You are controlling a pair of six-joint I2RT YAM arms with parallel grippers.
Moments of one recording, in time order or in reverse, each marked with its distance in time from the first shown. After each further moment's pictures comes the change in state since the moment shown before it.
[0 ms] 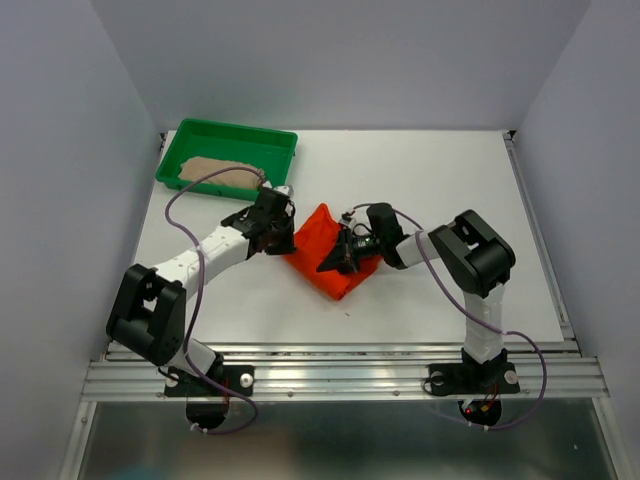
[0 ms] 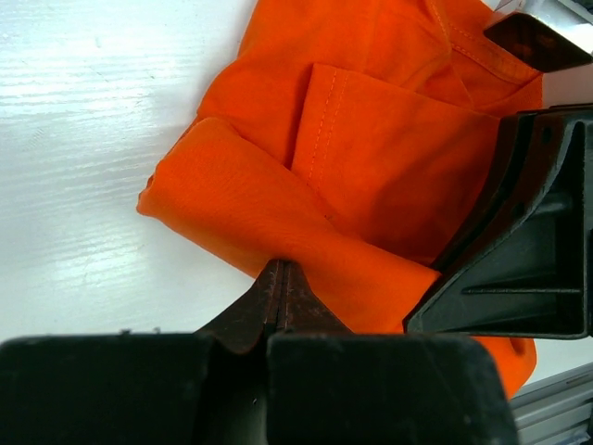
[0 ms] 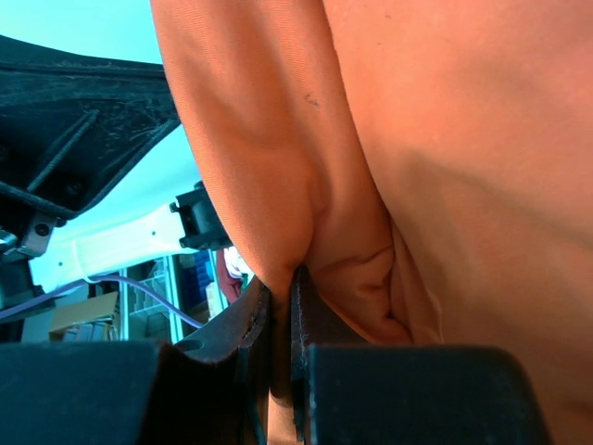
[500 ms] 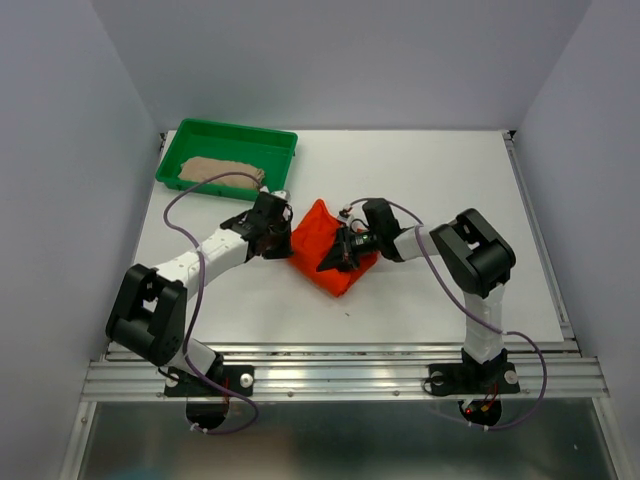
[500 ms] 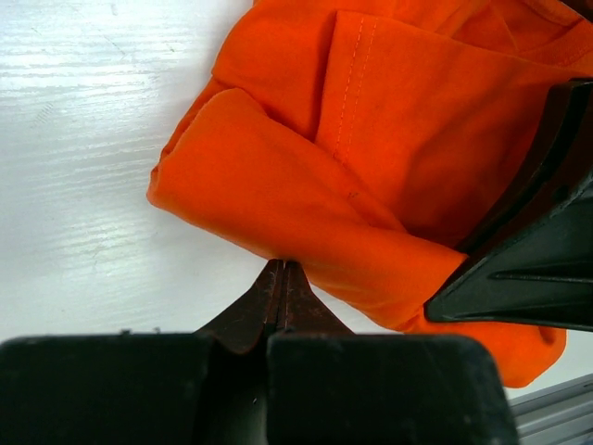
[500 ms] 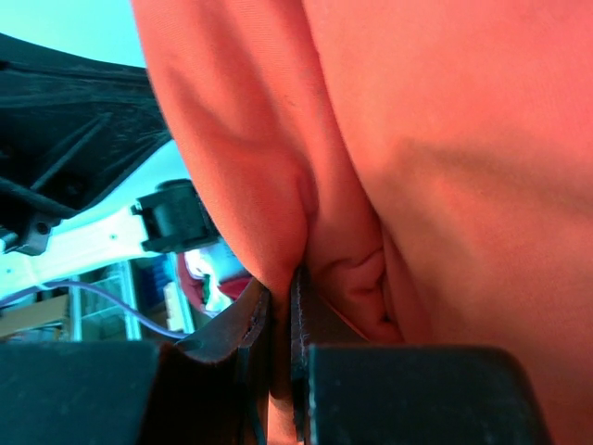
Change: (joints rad) left arm 0.011 -0.002 -0.046 0.011 -0.006 0.000; right arm 0.000 -0.002 0.088 -0.243 0.032 -0.212
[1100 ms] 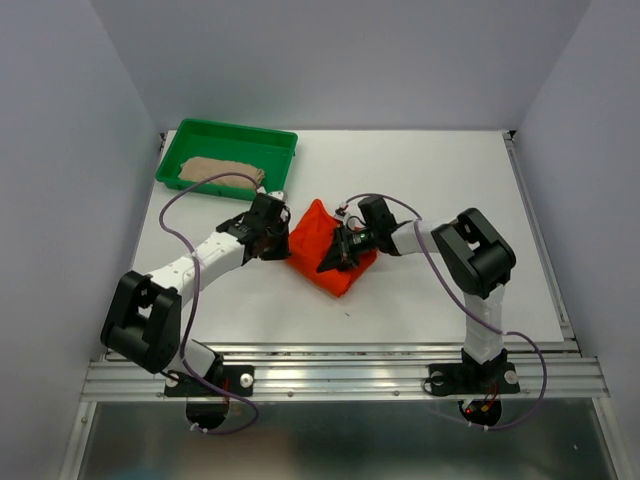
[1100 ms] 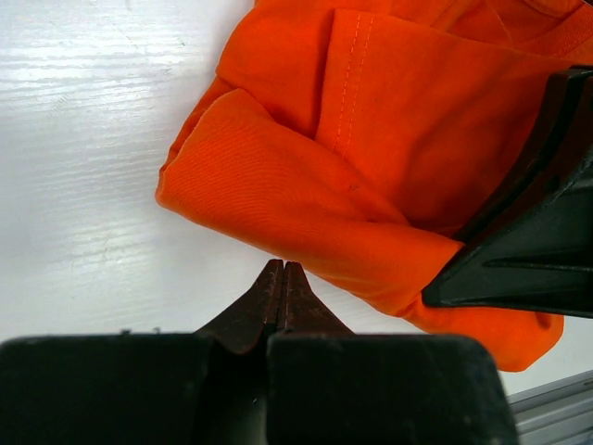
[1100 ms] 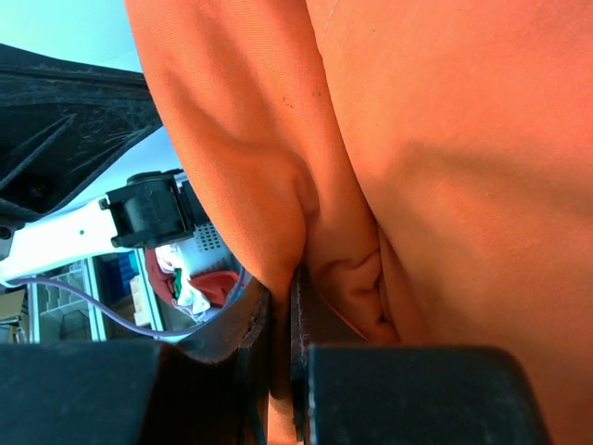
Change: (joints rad) left arm 0.000 -0.051 -0.013 -0.027 -0.017 0.000; right arm 0.010 -0.007 0.057 -0.150 0.023 -0.134
